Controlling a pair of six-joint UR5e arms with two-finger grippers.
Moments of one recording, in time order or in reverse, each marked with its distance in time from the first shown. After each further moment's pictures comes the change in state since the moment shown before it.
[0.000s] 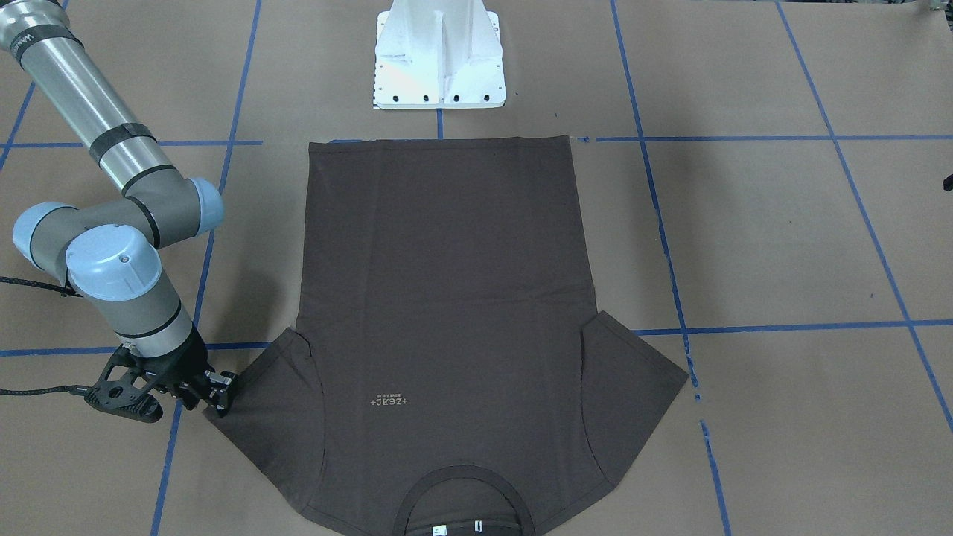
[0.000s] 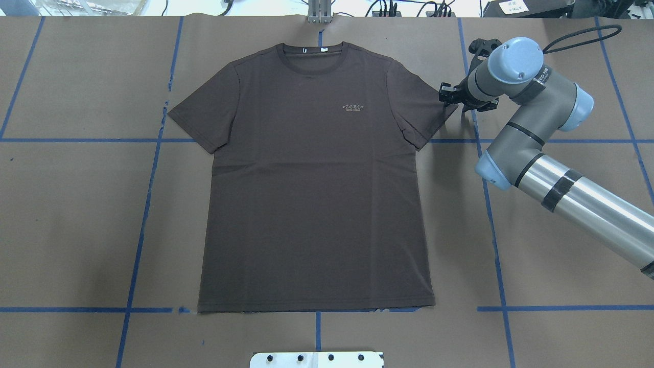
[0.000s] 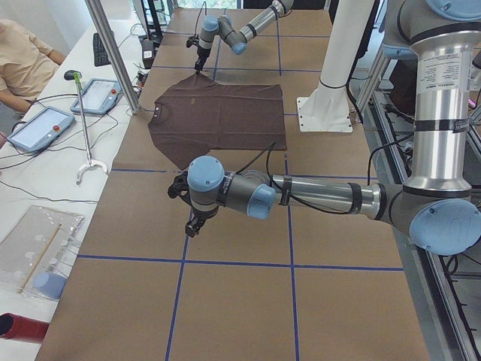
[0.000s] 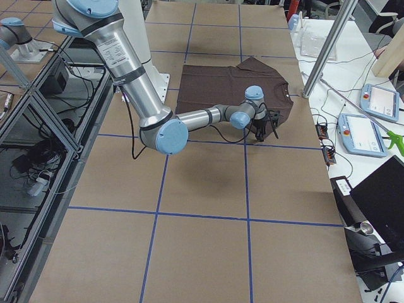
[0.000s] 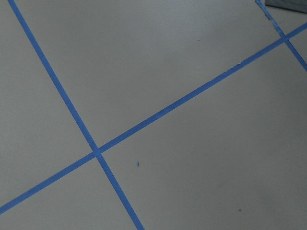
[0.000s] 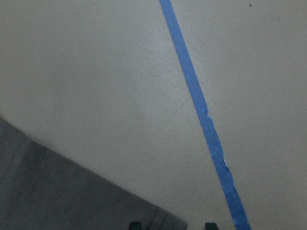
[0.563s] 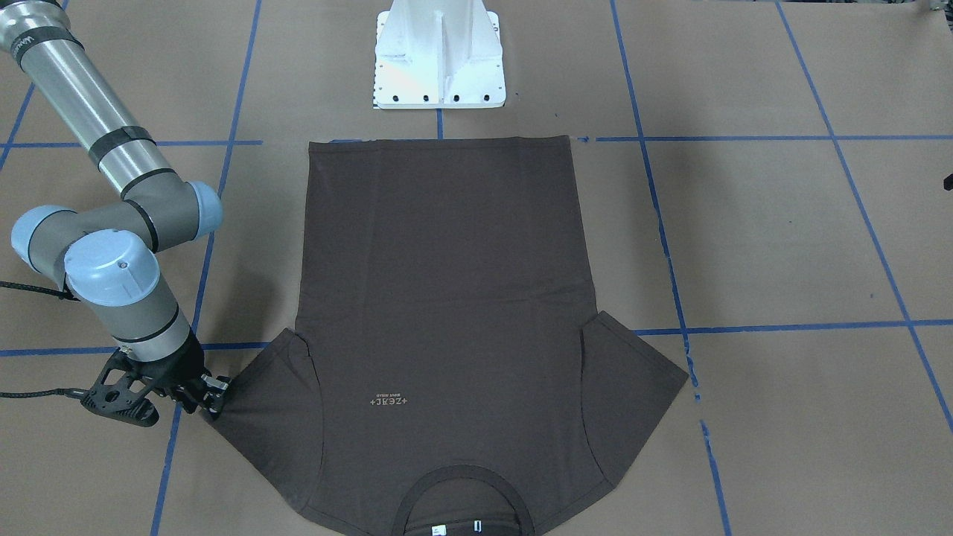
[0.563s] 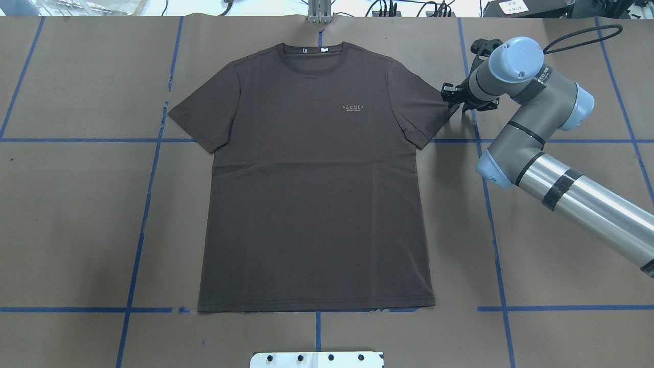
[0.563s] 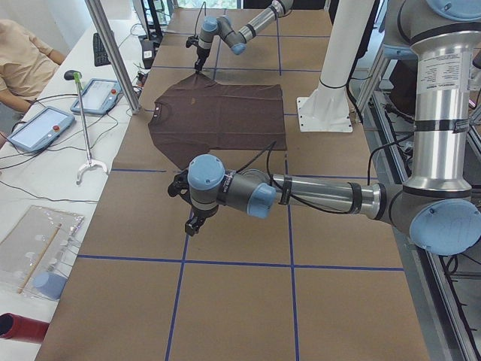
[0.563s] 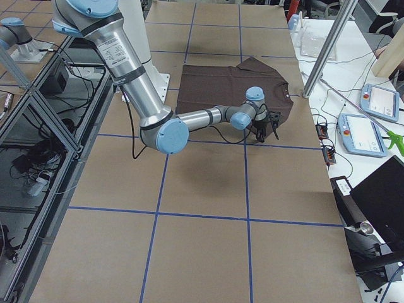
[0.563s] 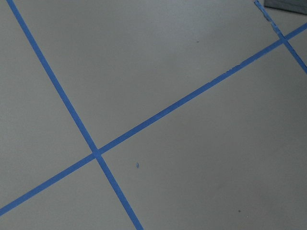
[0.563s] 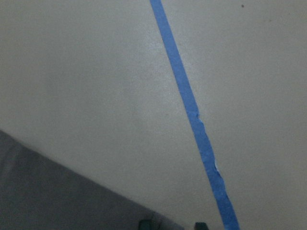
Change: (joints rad) left arm -0.001 0.000 -0.007 0.000 0.000 0.000; right arm 0.005 0.002 -0.016 0.000 0.000 0.004
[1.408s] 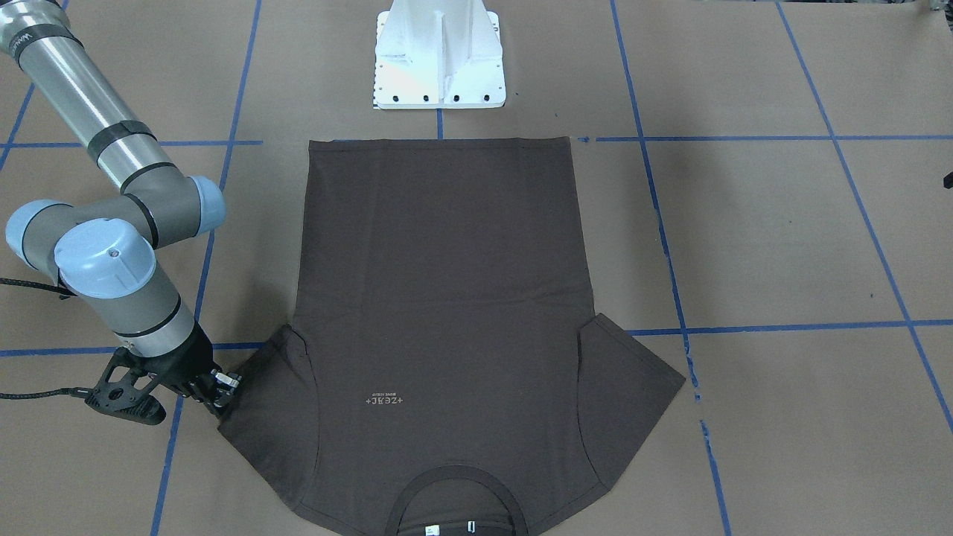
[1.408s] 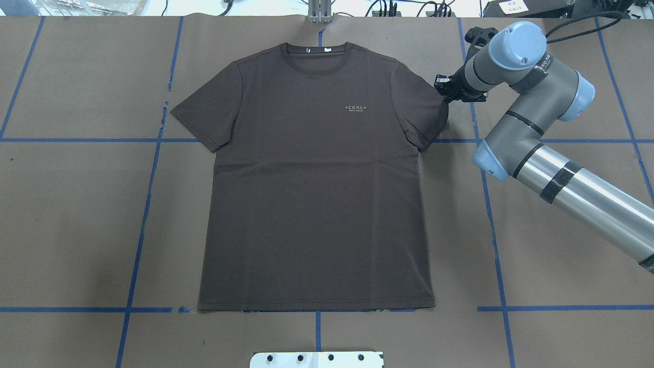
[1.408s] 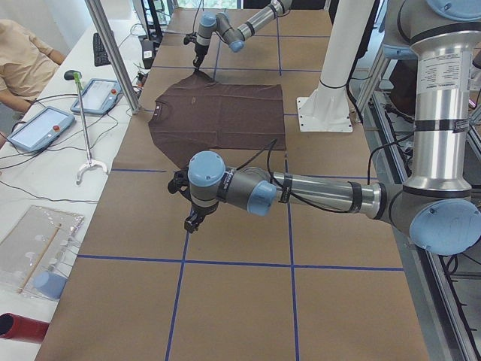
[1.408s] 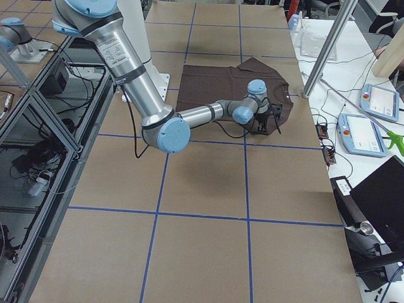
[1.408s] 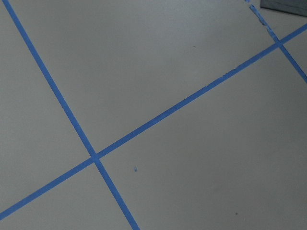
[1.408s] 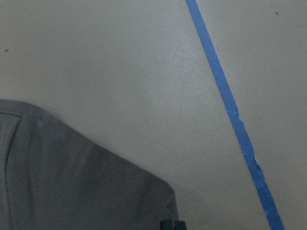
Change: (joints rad) left arm 0.000 0.000 -0.016 0.000 -0.002 -0.002; right arm 0.013 0.019 0.051 -0.004 0.060 0.010
